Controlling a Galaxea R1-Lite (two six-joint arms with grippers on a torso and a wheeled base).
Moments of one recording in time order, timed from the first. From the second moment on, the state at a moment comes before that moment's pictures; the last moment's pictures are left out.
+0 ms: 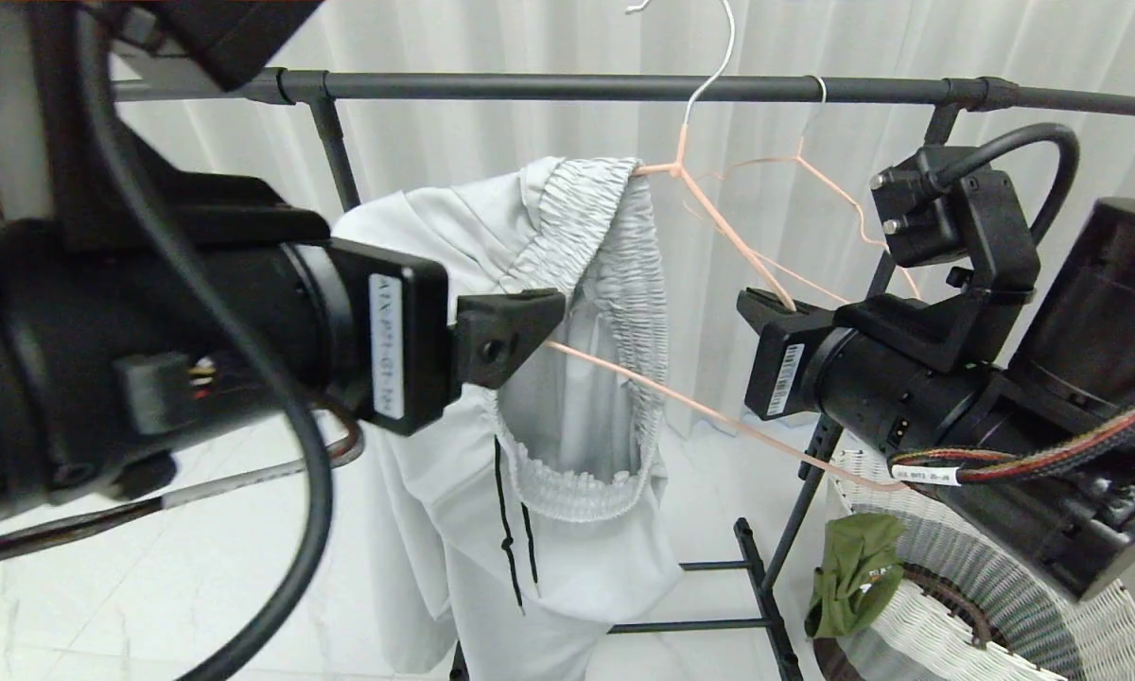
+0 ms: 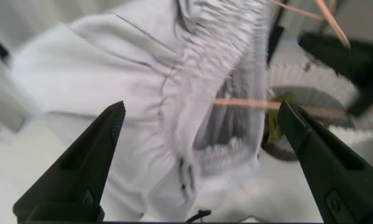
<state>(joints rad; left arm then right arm) -1.00 1.35 -1.26 0.21 0.53 -0.05 1.00 1.55 -0.87 -0.75 -0.51 0.07</state>
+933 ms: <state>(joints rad) -0.55 1.28 -1.20 0.05 -0.29 0.52 0.98 1.44 -0.65 -0.92 -0.50 -0.12</state>
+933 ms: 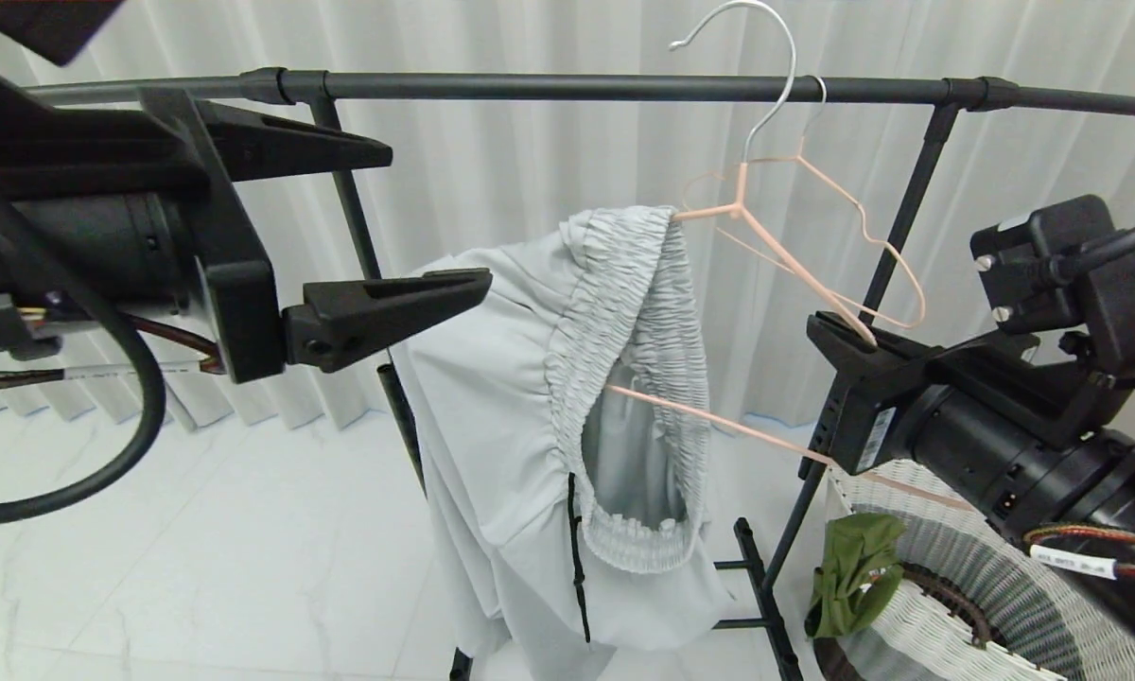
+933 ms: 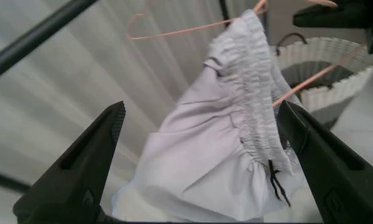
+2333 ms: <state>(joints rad) -0.58 1.55 -1.27 0.05 -0.51 0.60 1.03 1.41 -0.53 -1.09 -0.46 -0.29</state>
